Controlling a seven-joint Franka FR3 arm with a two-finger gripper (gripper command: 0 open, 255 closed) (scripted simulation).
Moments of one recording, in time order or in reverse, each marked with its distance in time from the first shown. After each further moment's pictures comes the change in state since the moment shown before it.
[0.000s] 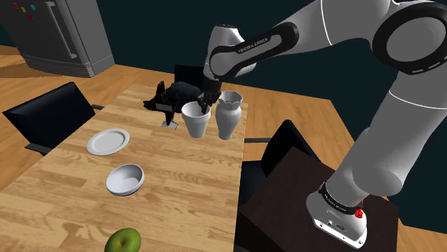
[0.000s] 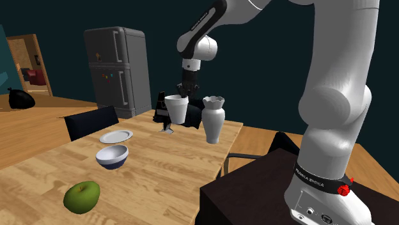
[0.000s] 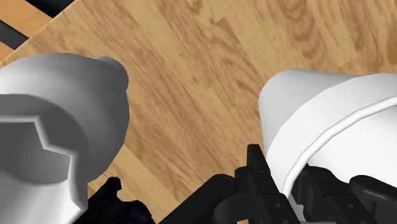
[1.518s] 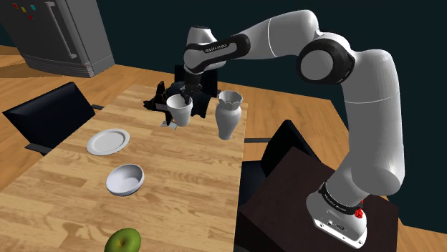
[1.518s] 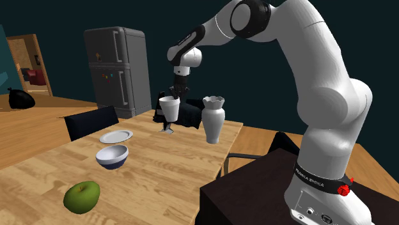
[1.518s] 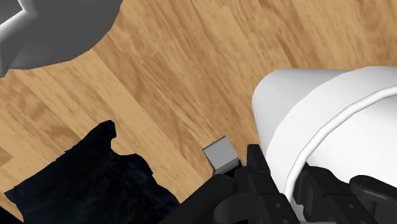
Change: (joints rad) arm -0.028 0.461 -0.024 0.605 -0.023 -0.149 -0.034
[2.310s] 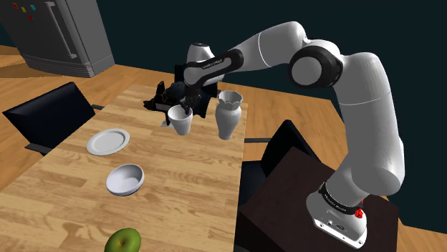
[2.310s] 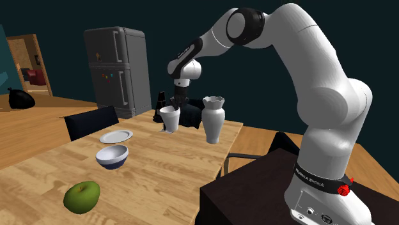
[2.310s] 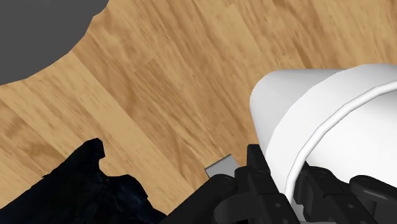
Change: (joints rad) arm 0.001 0.077 0.002 -0.040 0.004 0.117 -0.011
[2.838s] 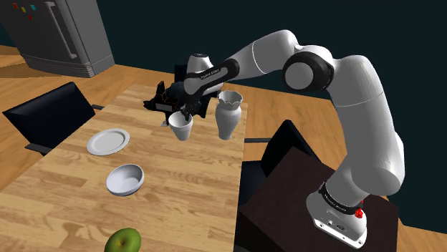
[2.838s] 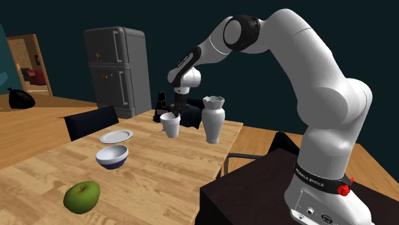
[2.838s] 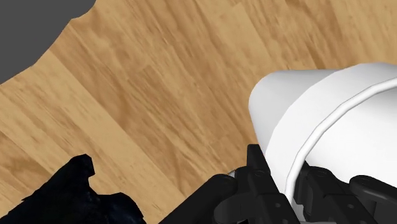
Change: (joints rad) arm 0.001 0.065 0.001 -0.006 0.002 0.070 -0.007
